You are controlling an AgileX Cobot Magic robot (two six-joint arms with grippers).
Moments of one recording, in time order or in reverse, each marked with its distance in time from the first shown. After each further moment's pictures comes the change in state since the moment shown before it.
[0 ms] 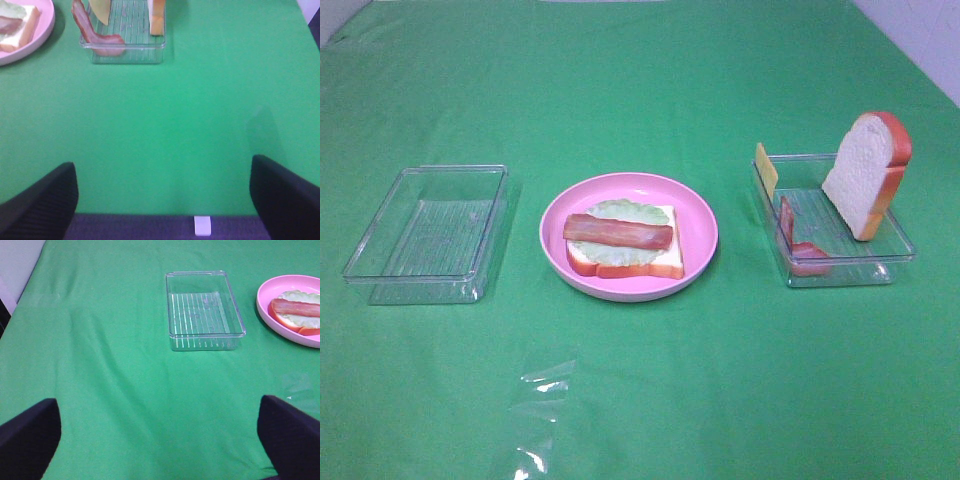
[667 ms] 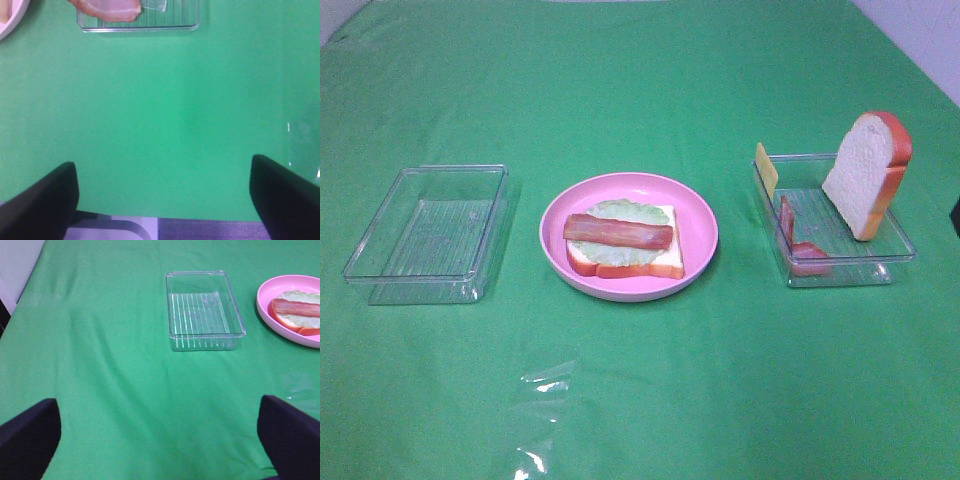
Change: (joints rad) left arm 0.000 0.000 0.000 0.000 0.000 0.000; right arm 0.000 1.051 -0.468 0.091 -0.037 0.013
